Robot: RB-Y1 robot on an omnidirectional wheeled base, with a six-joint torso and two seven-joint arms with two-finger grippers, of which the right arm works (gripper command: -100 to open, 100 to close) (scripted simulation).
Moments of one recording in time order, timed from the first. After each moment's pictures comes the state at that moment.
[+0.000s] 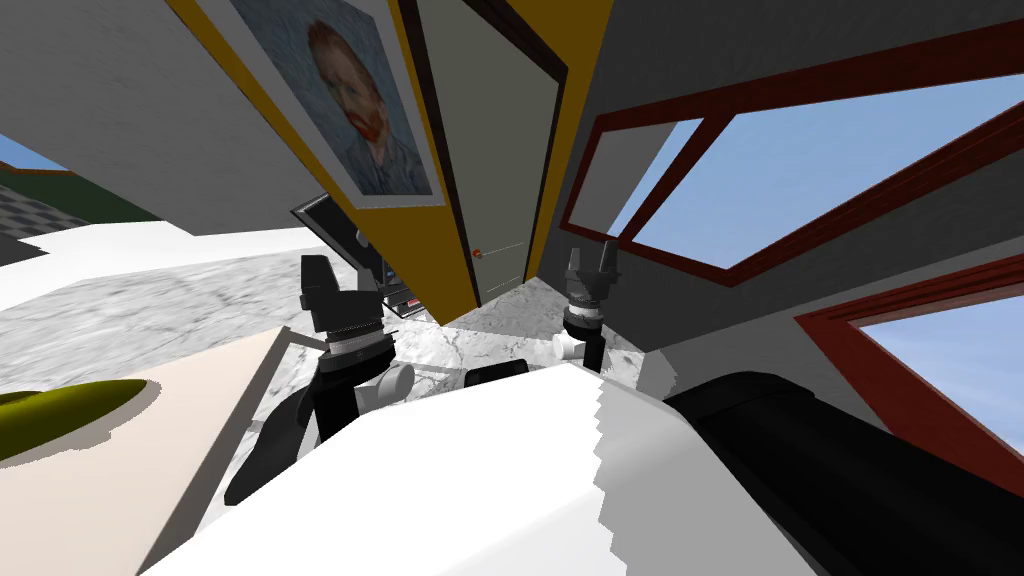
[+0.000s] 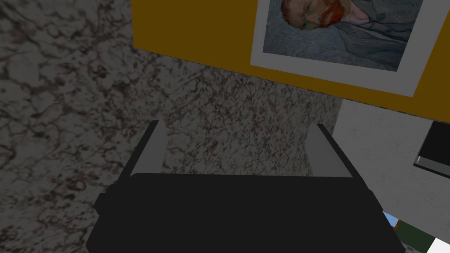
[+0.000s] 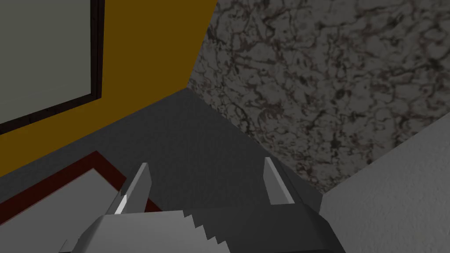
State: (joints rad) arm 0.47 0.02 0.04 -2.37 0.06 -0.62 -0.17
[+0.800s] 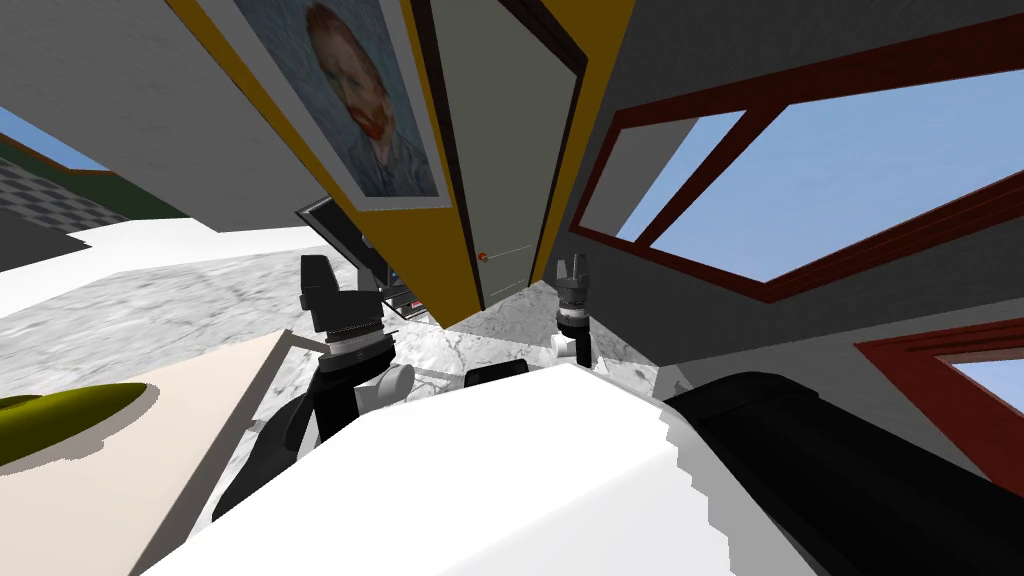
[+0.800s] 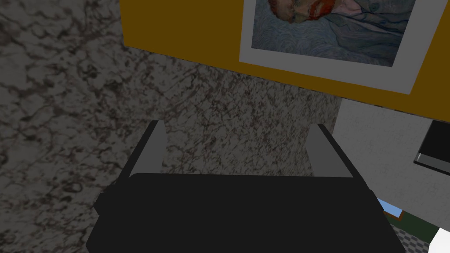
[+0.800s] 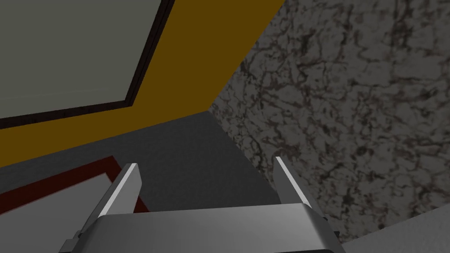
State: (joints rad) arm 0.43 -0.02 0.01 -2.21 0.13 -0.65 -0.02
